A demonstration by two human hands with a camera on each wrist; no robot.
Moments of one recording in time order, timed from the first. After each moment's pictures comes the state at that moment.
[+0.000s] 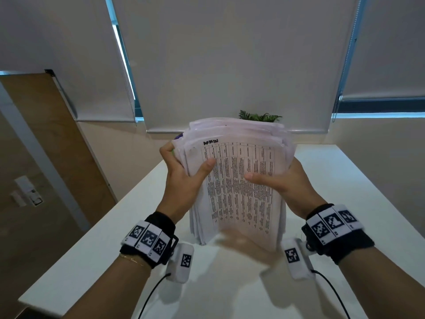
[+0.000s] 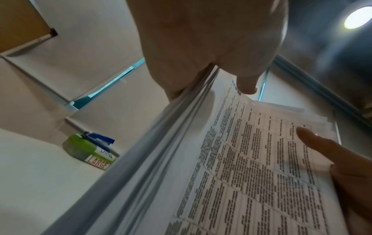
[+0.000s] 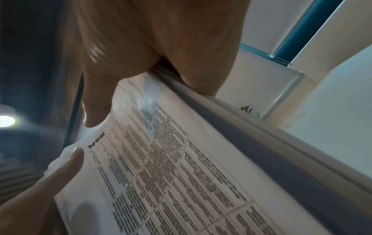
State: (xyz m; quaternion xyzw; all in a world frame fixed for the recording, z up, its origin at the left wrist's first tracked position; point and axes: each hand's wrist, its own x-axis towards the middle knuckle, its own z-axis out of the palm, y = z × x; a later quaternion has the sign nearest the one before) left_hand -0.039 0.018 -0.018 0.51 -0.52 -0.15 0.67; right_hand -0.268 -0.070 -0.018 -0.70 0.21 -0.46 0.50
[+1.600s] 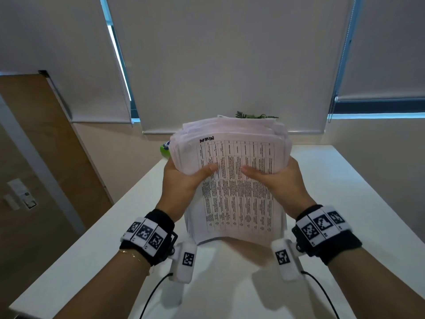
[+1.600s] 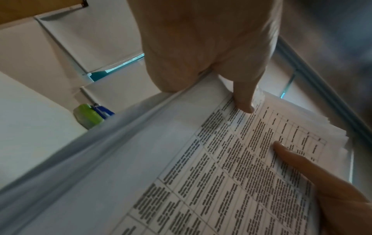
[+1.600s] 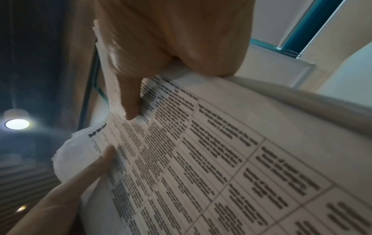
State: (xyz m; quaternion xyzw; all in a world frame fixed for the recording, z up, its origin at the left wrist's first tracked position) left_hand -0.039 0.010 -0.019 0.50 -0.47 -0.26 0.68; right_hand -0.257 -0.074 -0.021 -0.67 0.27 -0.52 0.46
